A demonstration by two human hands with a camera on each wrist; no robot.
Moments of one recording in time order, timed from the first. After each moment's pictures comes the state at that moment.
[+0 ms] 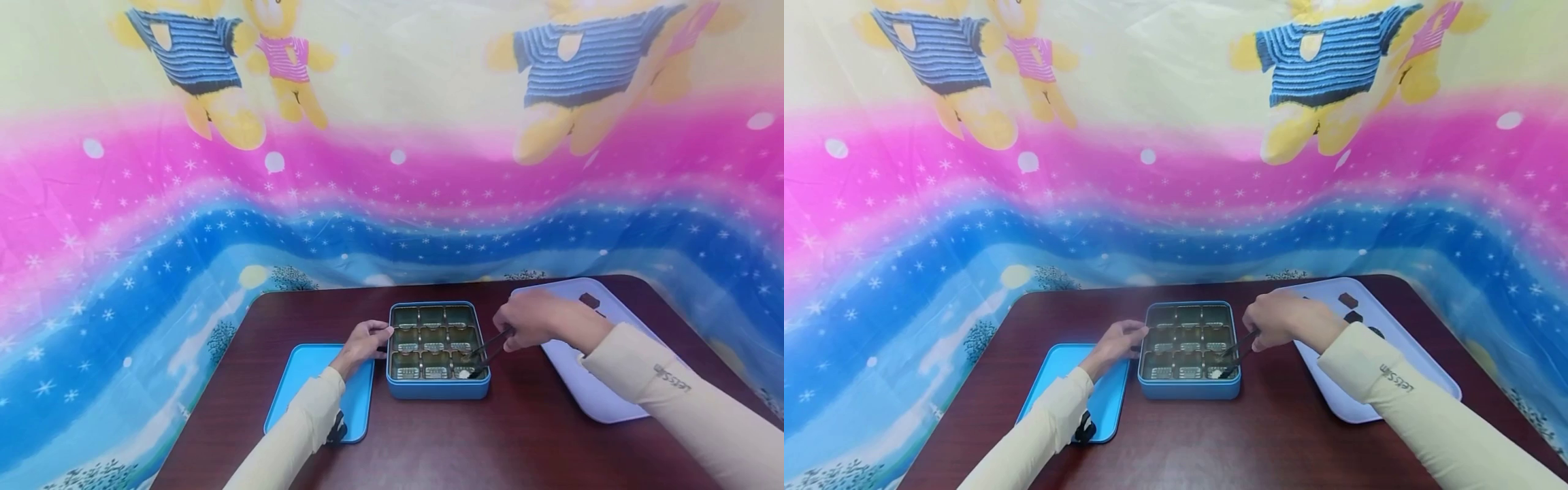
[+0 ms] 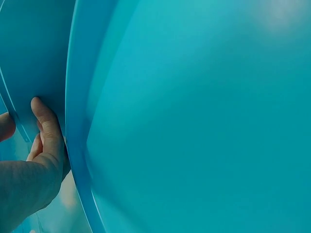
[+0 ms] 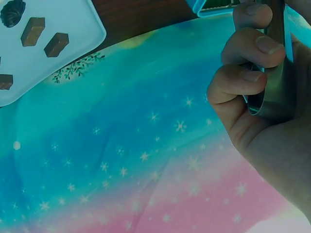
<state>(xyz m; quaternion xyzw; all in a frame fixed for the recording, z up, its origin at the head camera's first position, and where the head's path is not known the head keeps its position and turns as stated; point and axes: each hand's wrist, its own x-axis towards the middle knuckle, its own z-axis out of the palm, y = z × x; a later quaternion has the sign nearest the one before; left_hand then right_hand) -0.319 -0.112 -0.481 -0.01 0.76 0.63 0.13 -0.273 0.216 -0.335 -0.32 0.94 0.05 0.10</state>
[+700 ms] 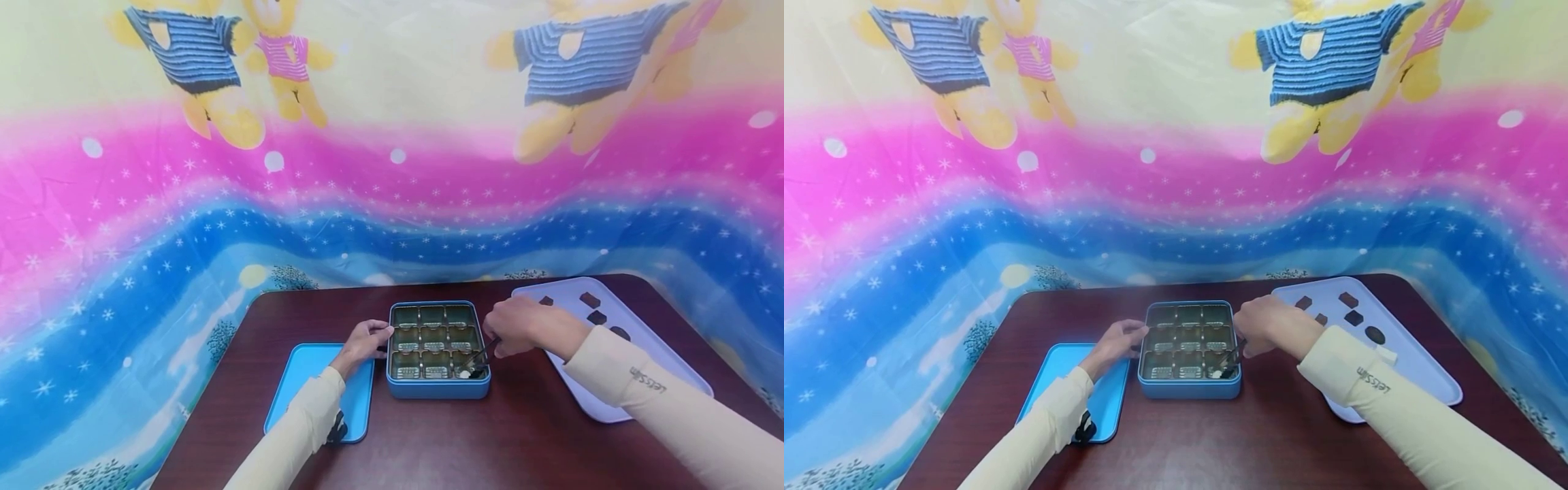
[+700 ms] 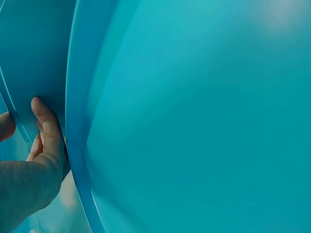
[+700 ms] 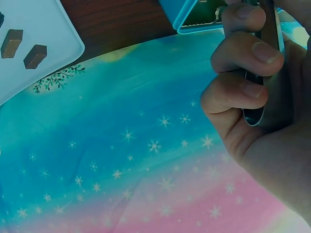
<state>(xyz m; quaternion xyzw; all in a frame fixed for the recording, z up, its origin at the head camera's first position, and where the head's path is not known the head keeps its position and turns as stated) -0.319 -0.112 -0.480 -0.01 0.77 0.63 0.13 -0.268 0.188 -0.342 -0.31 0.94 0.11 0.10</state>
